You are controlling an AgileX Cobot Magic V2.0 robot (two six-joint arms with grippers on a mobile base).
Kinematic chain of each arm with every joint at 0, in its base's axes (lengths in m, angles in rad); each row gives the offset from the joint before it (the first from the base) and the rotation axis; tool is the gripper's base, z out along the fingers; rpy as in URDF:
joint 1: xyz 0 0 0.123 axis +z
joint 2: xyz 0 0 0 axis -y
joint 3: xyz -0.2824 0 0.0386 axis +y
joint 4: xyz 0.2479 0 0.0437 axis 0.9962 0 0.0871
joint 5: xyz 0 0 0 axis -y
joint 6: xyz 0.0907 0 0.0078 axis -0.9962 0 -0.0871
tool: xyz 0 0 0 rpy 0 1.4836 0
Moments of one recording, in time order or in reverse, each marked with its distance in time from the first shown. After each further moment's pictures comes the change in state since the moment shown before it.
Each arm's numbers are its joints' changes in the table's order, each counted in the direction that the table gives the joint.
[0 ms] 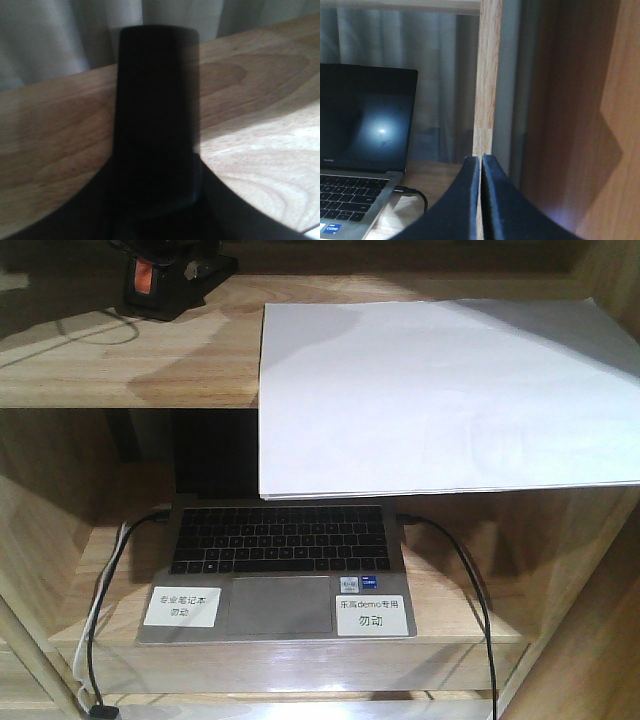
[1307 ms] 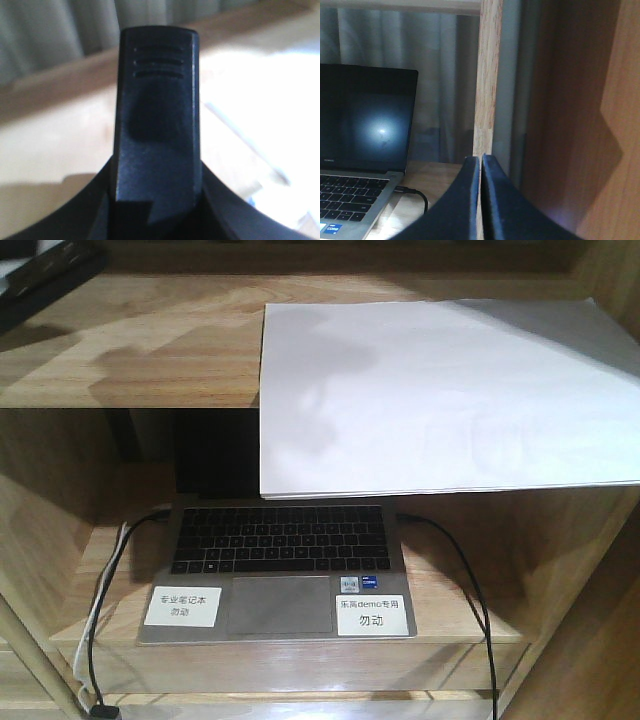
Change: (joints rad) left arm 0.000 0.767 0.664 -0.120 0.102 -0.205; right arm 0.000 0.000 0.000 0.000 0.001 0.000
